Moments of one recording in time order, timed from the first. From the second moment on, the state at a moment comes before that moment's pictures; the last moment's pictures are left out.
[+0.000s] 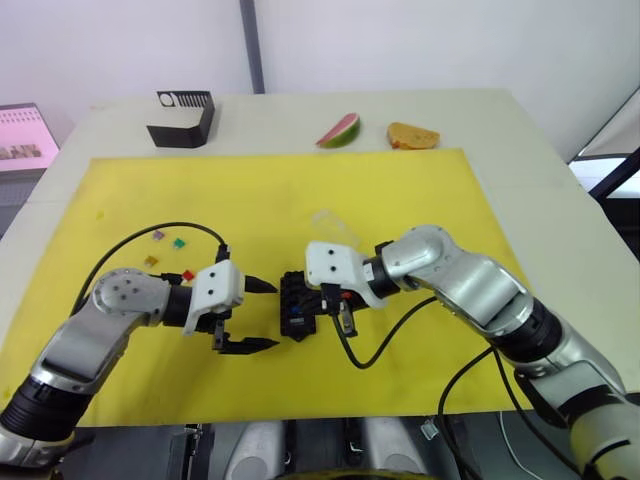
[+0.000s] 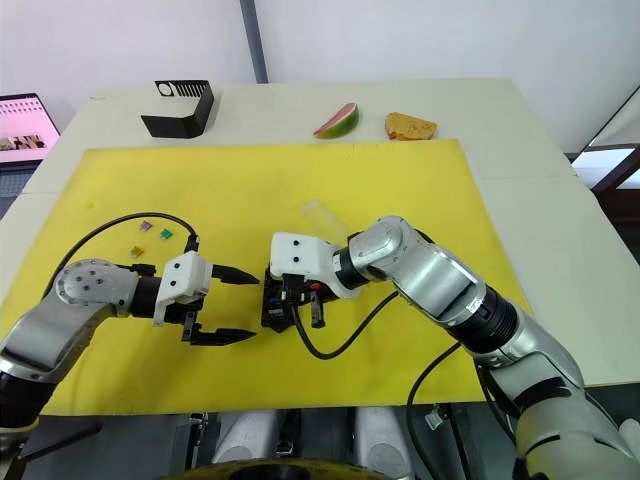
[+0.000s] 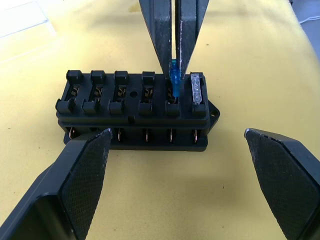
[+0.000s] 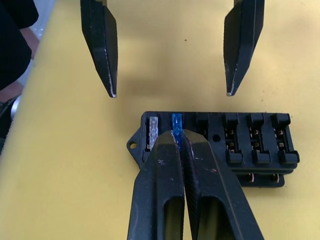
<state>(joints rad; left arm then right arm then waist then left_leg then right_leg) -0.20 0.86 -0.12 -0.34 -0.38 0.33 -1.20 -0.78 -0.59 0.58 -0.41 0.28 0.93 1.05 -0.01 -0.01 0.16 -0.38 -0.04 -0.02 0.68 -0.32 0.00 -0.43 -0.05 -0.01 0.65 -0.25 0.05</state>
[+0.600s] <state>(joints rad) -0.19 0.86 -0.12 -0.34 -0.38 0.33 -1.19 -0.81 -0.58 0.62 -0.41 0.27 0.97 1.03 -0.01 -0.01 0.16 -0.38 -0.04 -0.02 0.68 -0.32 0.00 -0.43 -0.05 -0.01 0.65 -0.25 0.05</state>
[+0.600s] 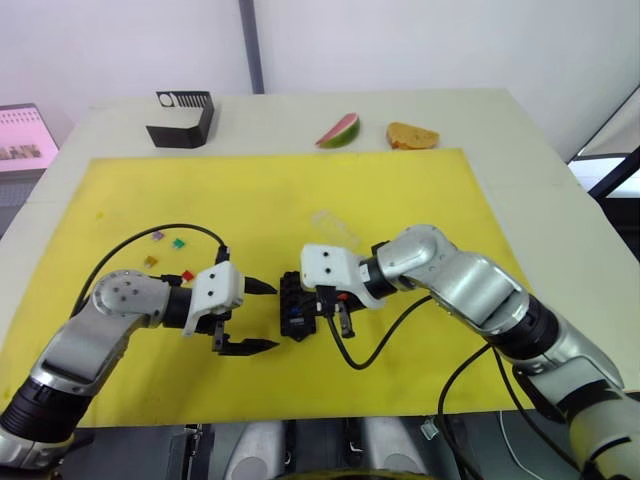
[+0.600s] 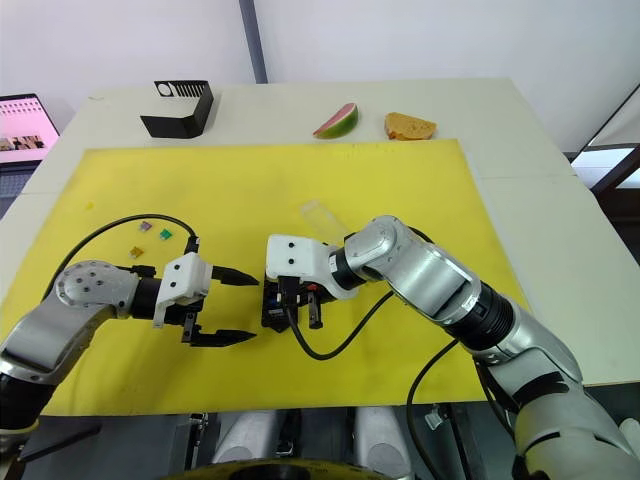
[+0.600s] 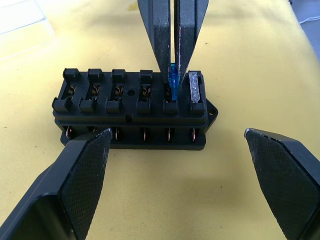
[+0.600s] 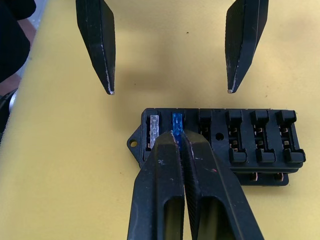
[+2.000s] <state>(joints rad) -0.19 0.85 -0.12 -0.34 -0.38 0.32 -1.19 -0.83 -0.58 0.56 -0.42 0.30 0.92 1.05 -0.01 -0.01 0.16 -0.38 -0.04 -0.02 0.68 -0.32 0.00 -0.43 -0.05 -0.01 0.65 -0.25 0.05</state>
